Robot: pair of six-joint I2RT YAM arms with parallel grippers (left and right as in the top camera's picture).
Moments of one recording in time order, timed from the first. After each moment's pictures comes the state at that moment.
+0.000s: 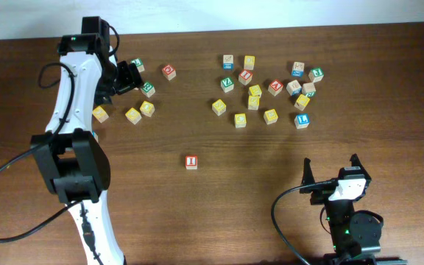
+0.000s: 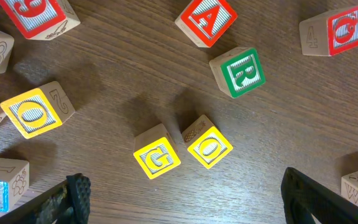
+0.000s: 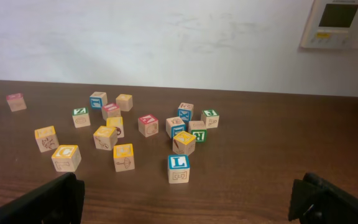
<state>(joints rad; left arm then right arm) 0.02 2.28 2.15 -1.24 0.09 -0.36 0.03 0.01 0.01 -0.08 0.02 -0.02</state>
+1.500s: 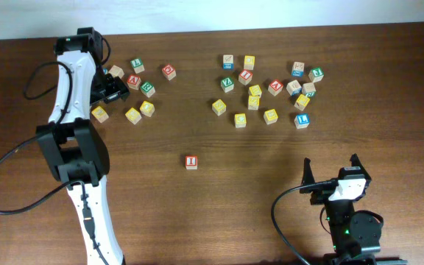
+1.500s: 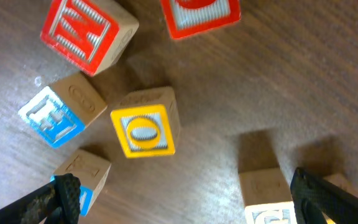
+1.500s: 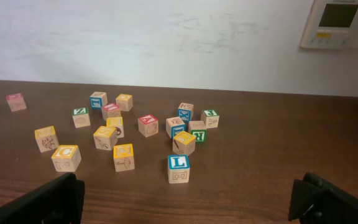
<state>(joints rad) 0.09 2.50 2.35 -1.44 -0.12 -0.46 0.03 0.01 0.01 -0.08 0.02 -0.02</state>
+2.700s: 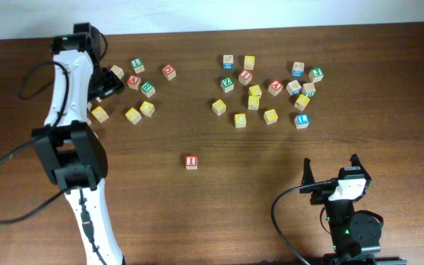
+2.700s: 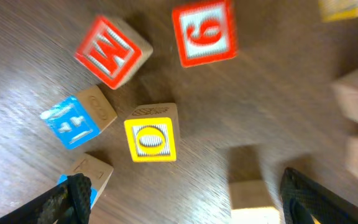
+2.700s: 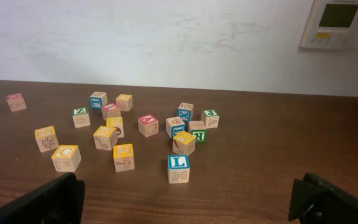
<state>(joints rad) 0.09 2.43 2.31 -1.37 -0.15 -0.53 0.03 0.01 0.01 -0.08 0.02 -0.02</state>
